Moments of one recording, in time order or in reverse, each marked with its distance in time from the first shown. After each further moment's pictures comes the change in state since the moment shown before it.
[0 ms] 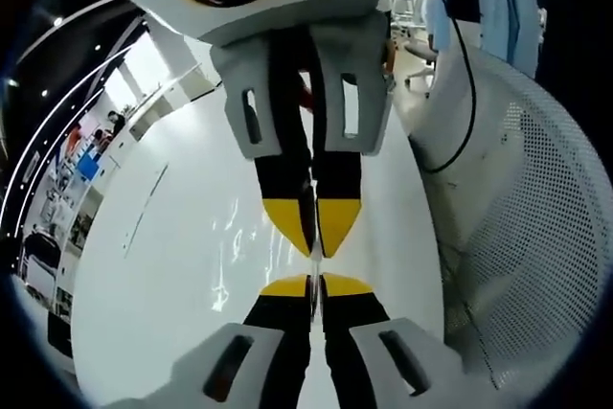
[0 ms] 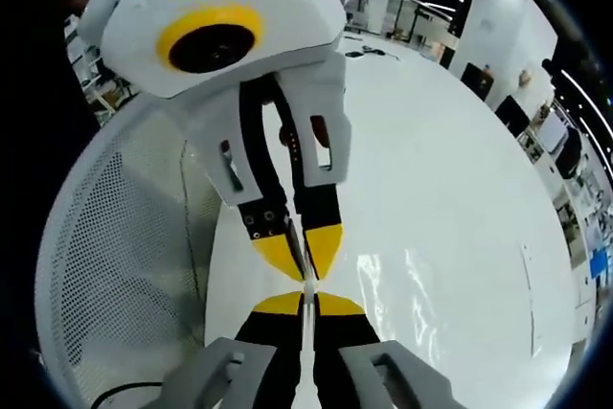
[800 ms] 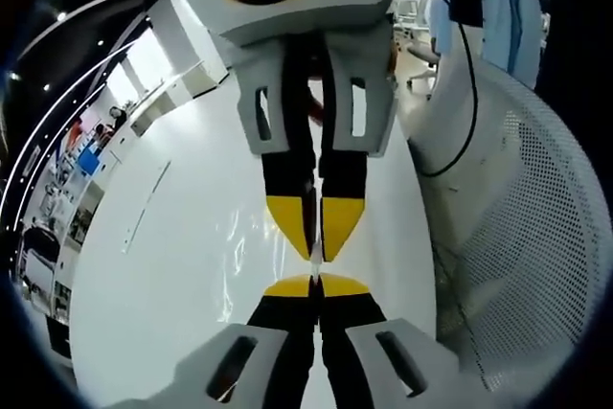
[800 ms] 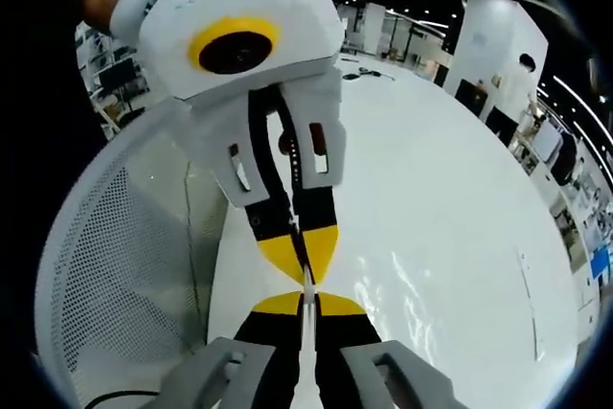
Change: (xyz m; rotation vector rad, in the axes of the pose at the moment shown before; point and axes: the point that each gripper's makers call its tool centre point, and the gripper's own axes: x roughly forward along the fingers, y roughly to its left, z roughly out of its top) left arm -0.010 0.000 0.001 -0.021 0.007 -0.002; right arm -0.004 0.005 0.012 0.002 -0.102 -0.020
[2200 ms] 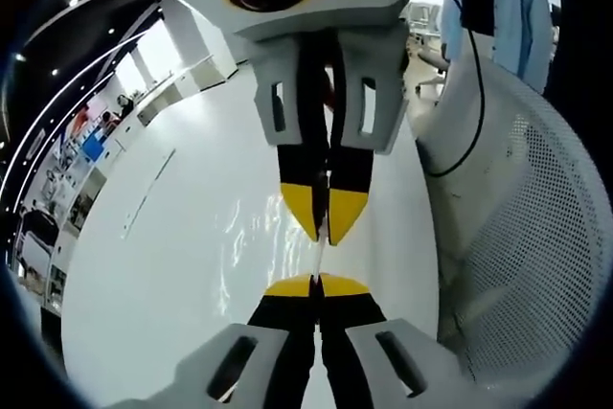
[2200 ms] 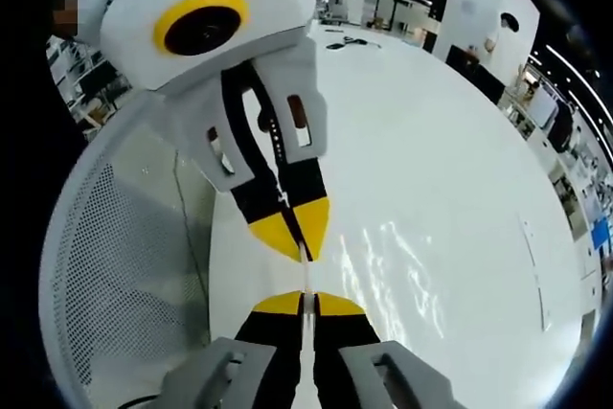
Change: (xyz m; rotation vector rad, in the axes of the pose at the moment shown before) left arm 0.002 0.001 -0.006 -0.060 -0.003 0.021; right arm 0.006 -0.007 -0.017 0.099 0.130 -0.009
